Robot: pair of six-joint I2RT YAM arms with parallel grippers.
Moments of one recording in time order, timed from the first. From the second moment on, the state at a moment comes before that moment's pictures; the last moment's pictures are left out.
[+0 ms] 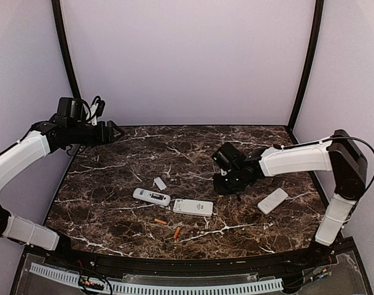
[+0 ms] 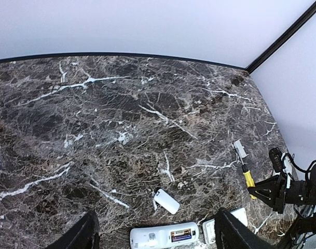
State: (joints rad) left arm -0.26 1.27 1.10 -0.46 0.28 -0.31; right arm 0.87 1.79 1.11 -0.46 0.16 0.66
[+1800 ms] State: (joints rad) left arm -0.41 1.27 0.99 0.04 1.07 -0.50; right arm 0.97 1.60 1.32 -0.14 -0.52 0.47
